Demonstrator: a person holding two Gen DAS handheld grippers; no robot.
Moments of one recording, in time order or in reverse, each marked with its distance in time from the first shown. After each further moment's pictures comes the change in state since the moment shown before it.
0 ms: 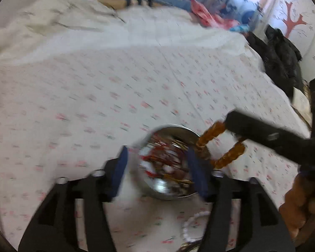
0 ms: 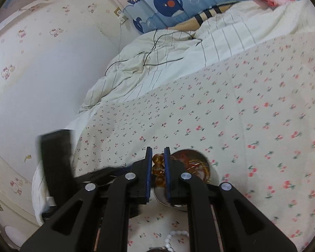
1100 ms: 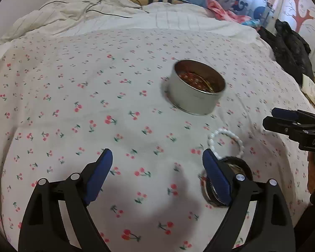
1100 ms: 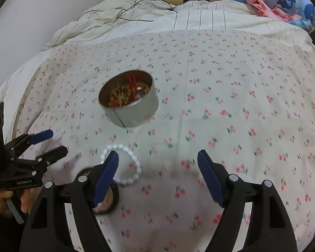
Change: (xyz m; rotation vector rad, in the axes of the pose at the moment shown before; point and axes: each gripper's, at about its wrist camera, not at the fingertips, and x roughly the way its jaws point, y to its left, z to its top) left arm -0.054 0.017 -0.126 -0.023 0.037 0.096; right arm -0.050 -0.008 -0.089 -0.247 0.221 -0.427
